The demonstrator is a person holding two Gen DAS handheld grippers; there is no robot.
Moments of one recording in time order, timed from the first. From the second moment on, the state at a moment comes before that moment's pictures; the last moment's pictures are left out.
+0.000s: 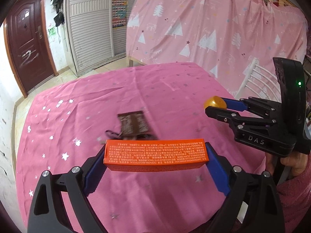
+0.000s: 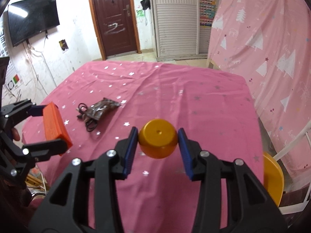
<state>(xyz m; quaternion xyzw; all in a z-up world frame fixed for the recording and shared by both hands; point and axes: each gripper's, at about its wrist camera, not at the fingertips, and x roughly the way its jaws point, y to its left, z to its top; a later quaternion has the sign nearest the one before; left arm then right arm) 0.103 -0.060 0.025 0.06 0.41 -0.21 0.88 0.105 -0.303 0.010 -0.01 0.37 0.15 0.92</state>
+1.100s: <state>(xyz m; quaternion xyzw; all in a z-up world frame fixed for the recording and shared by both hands) 0.108 -0.240 0.042 0.13 0.40 -0.30 0.85 0.083 -0.474 -0.007 0.10 0.35 0.01 0.93</state>
